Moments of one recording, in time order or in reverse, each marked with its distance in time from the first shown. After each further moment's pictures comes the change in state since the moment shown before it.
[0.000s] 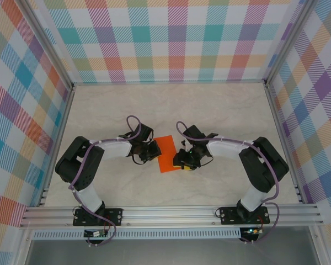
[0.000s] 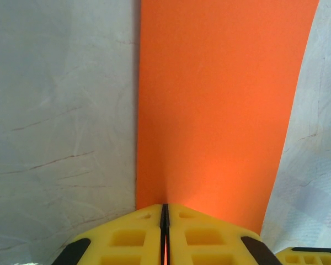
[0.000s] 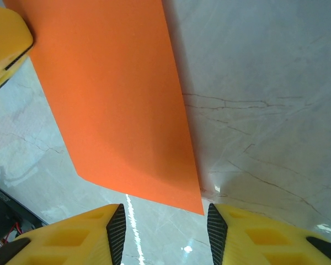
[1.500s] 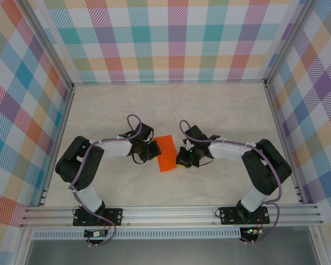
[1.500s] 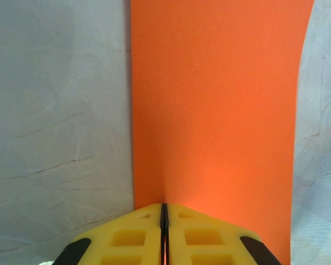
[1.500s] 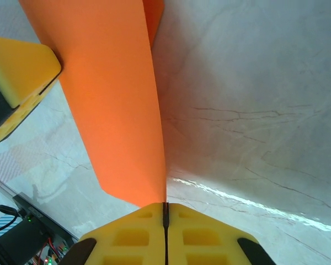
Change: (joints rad) left arm 0.000 0.000 0.022 -0.032 -0.015 0.035; right arm 0.005 -0.040 -0.036 0.103 0.004 0.145
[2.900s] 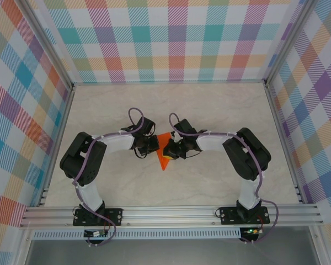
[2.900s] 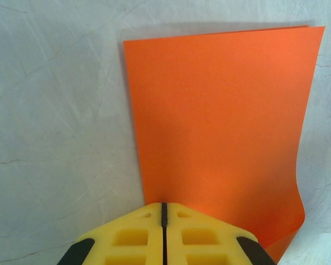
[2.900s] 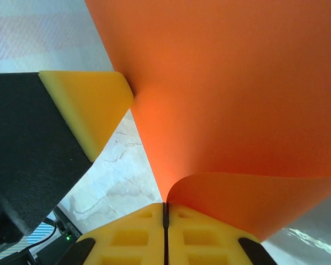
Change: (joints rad) left arm 0.020 0.066 0.118 -0.092 -0.111 0.071; right arm 0.013 0.240 0.178 0.190 -0.090 0.027
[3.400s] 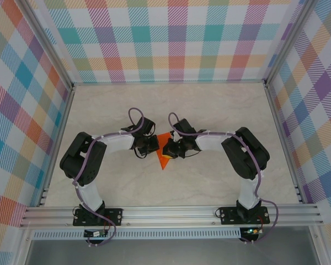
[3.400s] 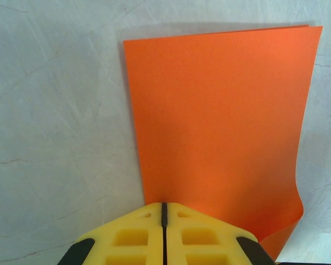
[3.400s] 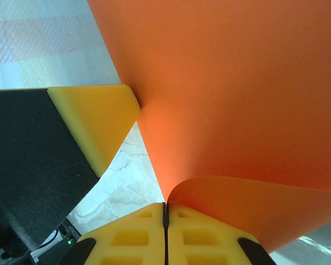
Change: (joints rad) left arm 0.000 0.000 0.000 -0.002 0.000 0.000; right arm 0.000 0.017 0.012 0.021 0.001 0.003
